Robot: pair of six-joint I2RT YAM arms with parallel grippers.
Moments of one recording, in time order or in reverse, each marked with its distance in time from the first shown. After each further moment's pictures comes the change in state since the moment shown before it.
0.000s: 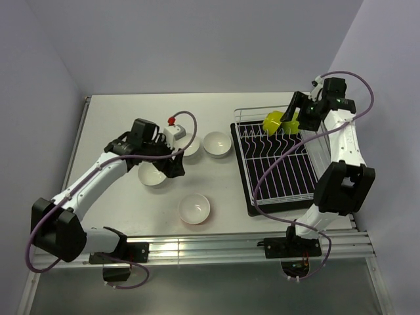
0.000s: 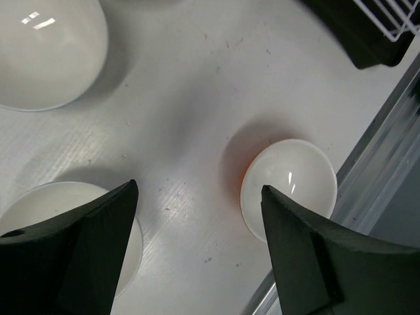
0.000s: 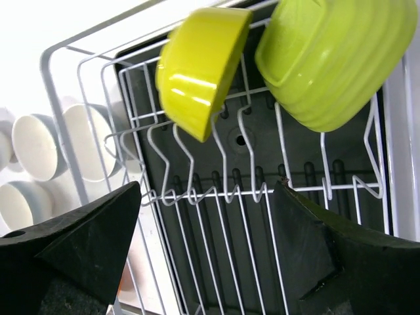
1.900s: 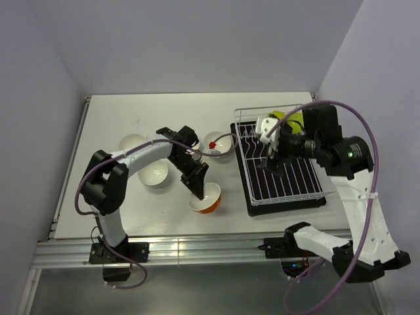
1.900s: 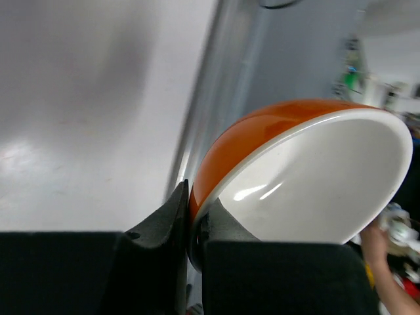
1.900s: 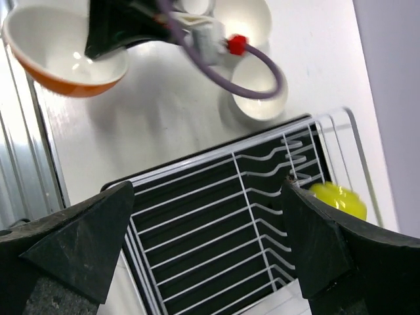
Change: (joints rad) left arm -0.227 0.506 0.274 -0.393 0.404 0.093; right arm 0.523 -0.550 0.040 -0.412 -0.204 -1.051
